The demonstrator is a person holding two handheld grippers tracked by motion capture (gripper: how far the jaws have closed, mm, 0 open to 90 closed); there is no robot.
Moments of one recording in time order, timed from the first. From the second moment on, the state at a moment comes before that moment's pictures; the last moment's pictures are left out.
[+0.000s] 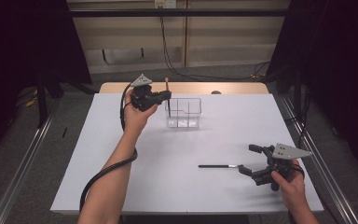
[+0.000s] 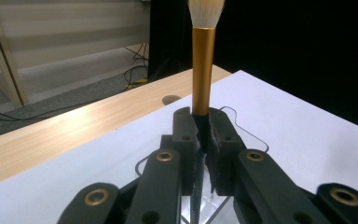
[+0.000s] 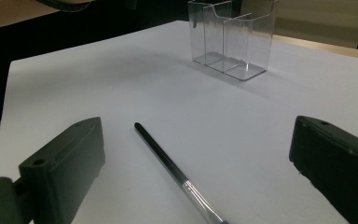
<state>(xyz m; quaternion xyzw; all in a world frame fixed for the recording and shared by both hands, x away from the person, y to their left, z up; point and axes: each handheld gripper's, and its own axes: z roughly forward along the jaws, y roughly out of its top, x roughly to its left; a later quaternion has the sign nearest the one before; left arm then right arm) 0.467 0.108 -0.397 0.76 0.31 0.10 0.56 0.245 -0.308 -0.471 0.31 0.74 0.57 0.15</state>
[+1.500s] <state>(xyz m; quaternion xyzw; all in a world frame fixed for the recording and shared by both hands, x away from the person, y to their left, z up) 0.413 0.146 -0.424 0.72 0.26 0.08 0.63 0.244 -0.300 -0.470 0.31 0.75 0.57 0.15</state>
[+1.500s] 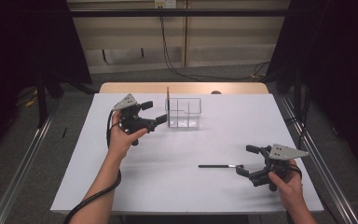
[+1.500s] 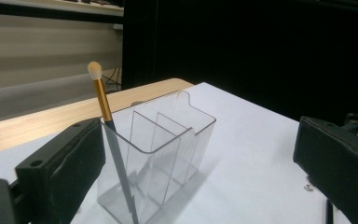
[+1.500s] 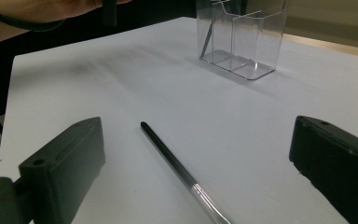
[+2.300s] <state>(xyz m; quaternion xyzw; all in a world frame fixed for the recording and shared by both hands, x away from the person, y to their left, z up) 0.385 0.165 -0.441 0.73 0.25 0.08 0.63 0.244 -0.299 -0.470 0.30 0.75 0.57 0.15</state>
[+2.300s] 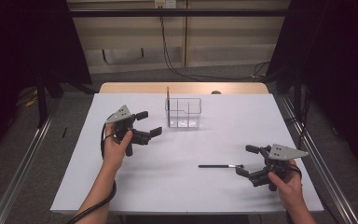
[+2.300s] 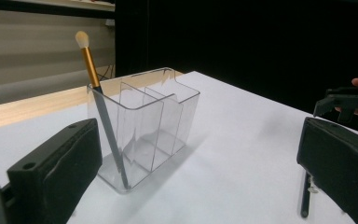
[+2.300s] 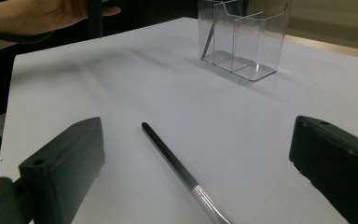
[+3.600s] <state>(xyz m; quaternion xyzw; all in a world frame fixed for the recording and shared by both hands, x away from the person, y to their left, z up) 0.341 0.206 -0.449 0.75 0.21 0.09 0.62 0.243 -0.298 -0.468 0.30 0.75 0.57 0.15</state>
